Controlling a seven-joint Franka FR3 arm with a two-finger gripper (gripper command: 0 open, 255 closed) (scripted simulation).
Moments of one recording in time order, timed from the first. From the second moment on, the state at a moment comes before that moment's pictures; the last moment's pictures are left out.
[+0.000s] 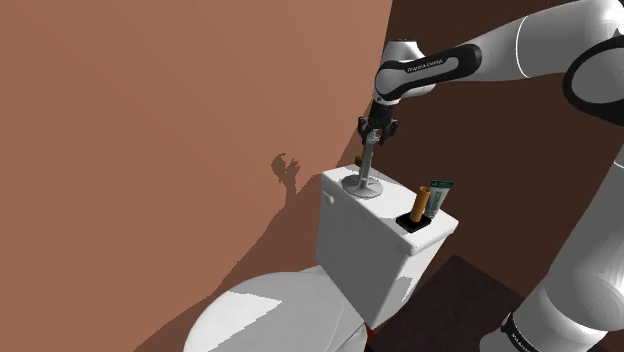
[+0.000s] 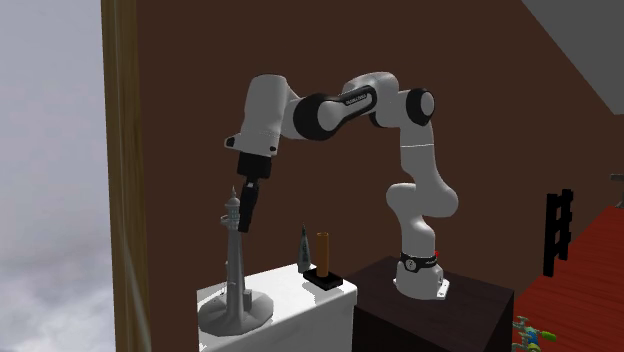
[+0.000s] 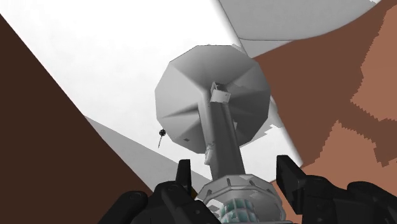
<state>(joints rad) -0.15 0.12 -0.05 -1.83 -0.07 2.11 0.46</state>
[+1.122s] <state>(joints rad) -0.15 0.10 -0.05 -1.69 -0.07 1.95 0.44</state>
